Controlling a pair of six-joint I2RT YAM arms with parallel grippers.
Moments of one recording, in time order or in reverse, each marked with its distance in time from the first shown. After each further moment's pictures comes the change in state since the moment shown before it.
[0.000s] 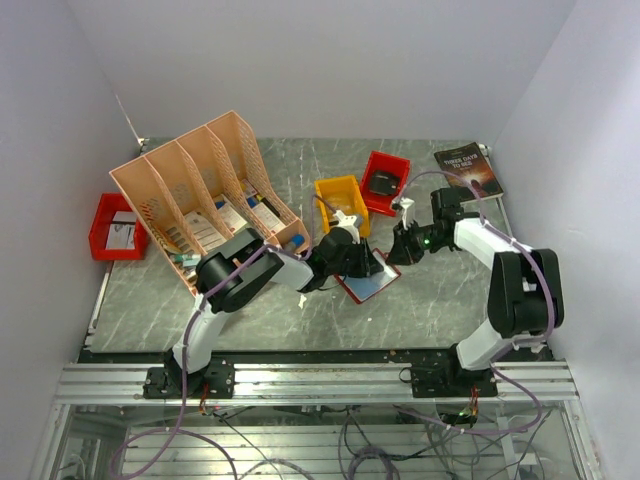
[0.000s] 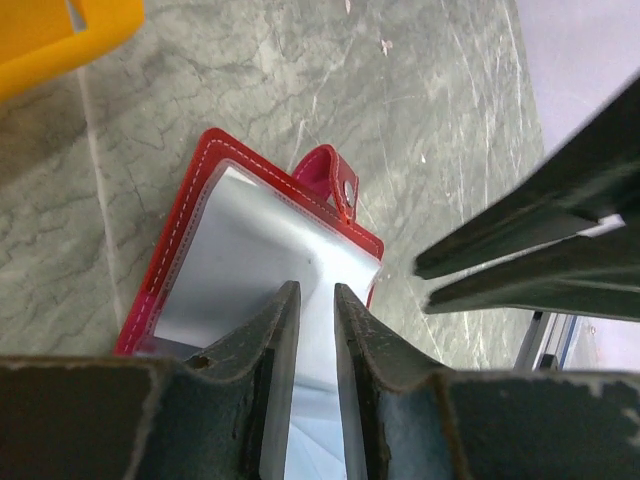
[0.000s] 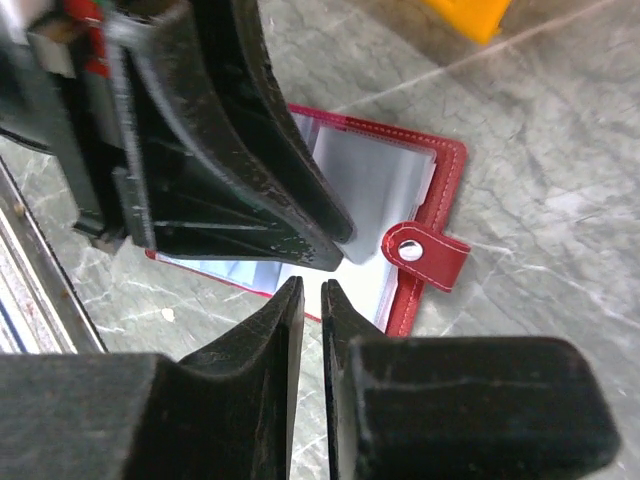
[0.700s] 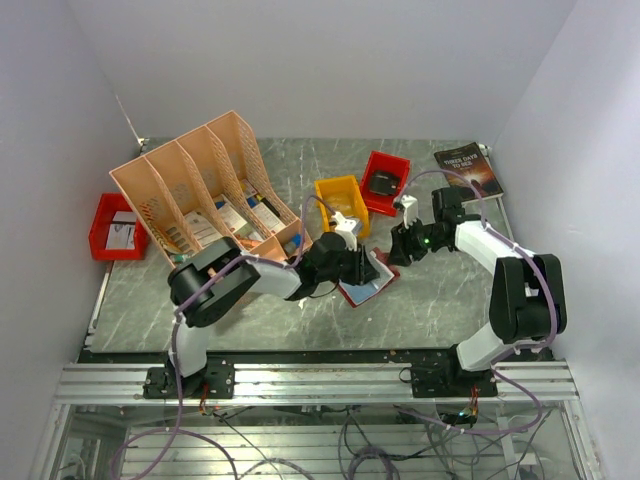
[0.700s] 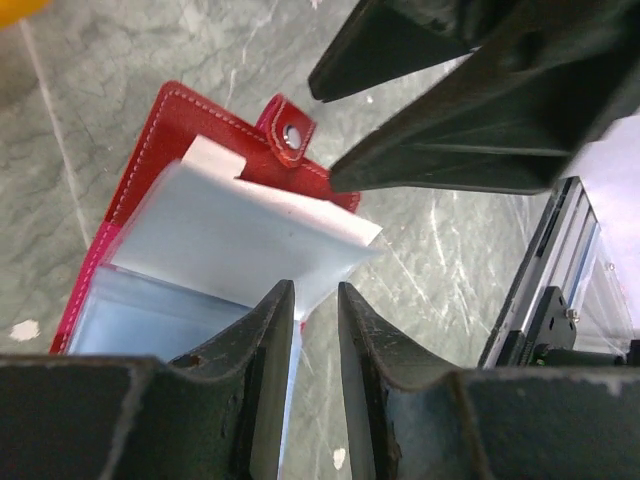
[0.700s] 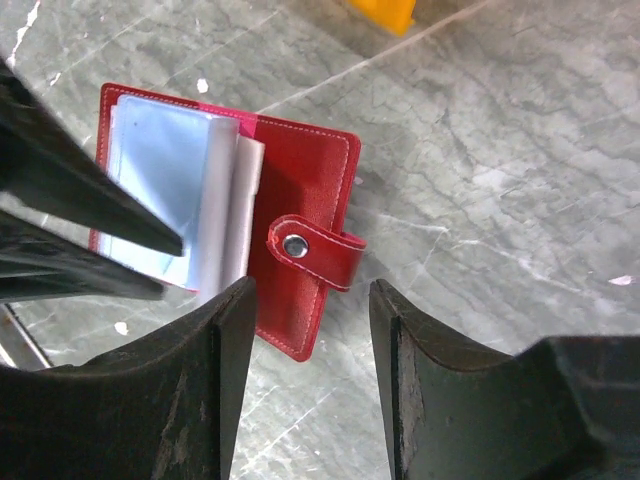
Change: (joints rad) left arm -0.034 -0.173 -0.135 -0.026 0.000 0.137; right arm 0.003 -0.002 -0.011 0.047 0.113 0.034
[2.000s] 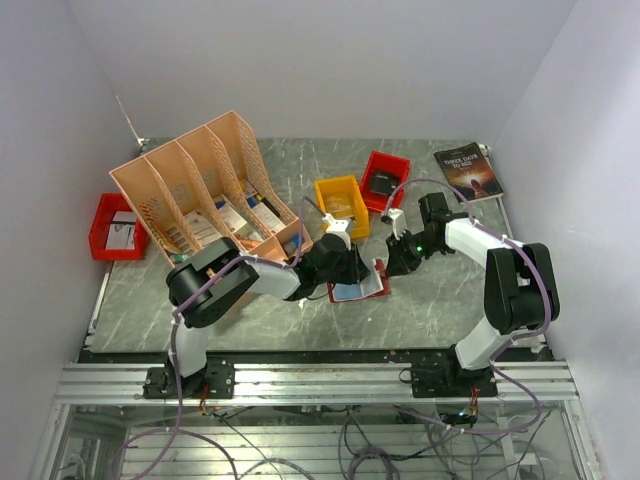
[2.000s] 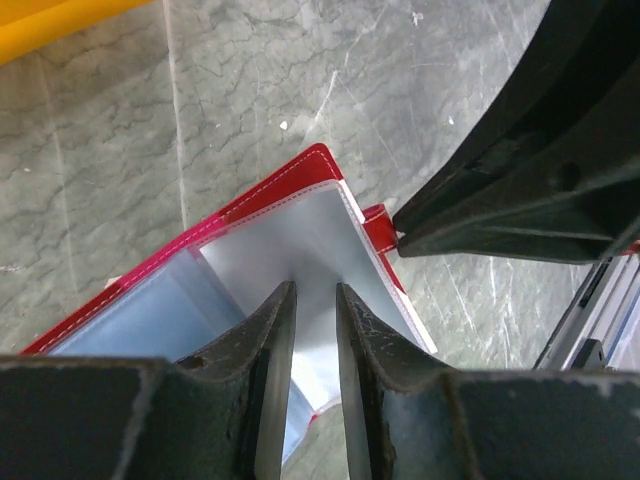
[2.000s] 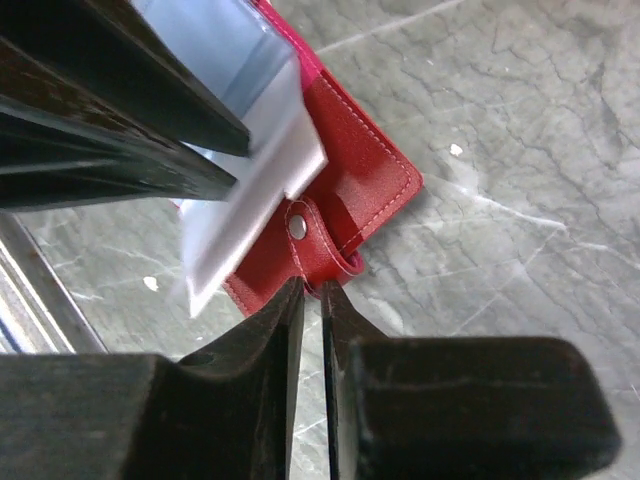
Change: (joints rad) left arm -0.002 -0.056 -0.040 -0.080 -0.150 -0.064; right arm 0.061 0.062 0.011 -0.124 0.011 -0.085
